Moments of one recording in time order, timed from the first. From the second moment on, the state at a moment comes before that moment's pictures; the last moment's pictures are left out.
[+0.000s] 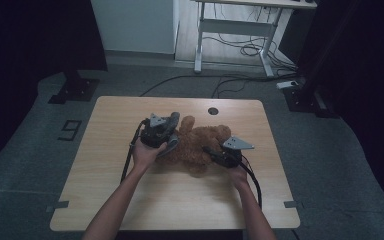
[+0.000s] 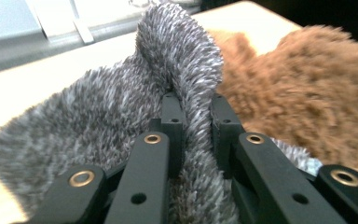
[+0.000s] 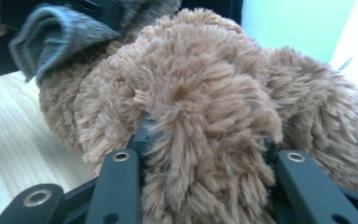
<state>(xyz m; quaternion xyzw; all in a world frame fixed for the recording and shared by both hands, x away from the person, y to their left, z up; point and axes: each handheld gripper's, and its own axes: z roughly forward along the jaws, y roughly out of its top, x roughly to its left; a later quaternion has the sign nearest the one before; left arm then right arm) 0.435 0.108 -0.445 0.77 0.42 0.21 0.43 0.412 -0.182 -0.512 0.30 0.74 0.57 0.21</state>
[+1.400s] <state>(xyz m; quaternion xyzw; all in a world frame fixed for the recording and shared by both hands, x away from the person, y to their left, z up) 0.362 0.092 -0.435 0.77 0.37 0.19 0.48 0.371 -0.207 -0.536 0.34 0.73 0.57 0.12</state>
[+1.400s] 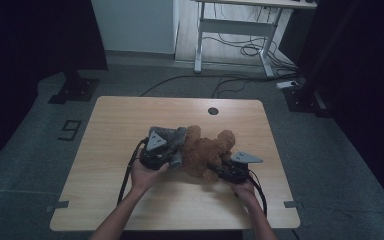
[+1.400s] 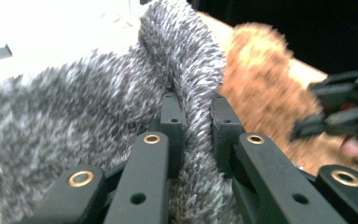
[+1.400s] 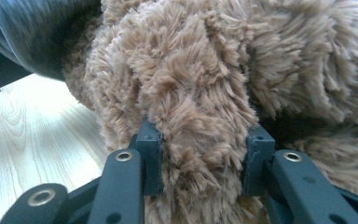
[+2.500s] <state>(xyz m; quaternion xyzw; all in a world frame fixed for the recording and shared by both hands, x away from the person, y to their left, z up) 0.379 0.146 -0.447 0.76 0.43 0.24 0.41 0.371 -0.206 -0.537 0.33 0.74 0.57 0.13</state>
